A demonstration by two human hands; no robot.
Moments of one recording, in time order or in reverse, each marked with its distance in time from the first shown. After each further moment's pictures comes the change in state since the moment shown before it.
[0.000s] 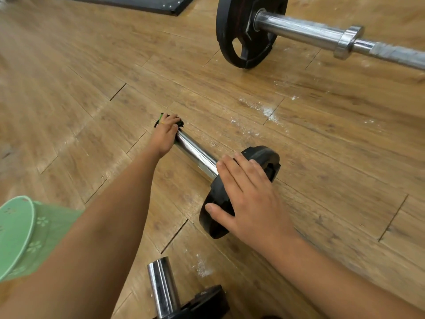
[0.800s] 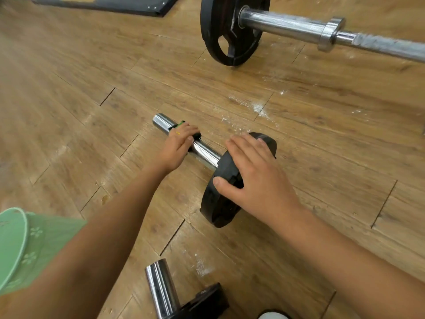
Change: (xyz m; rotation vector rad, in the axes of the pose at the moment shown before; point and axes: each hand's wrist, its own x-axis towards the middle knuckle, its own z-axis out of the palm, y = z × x) left_hand -0.037 0.035 0.032 0.073 -0.083 0.340; right_hand 0.020 0.028 -0.020 0.242 -0.003 0.151
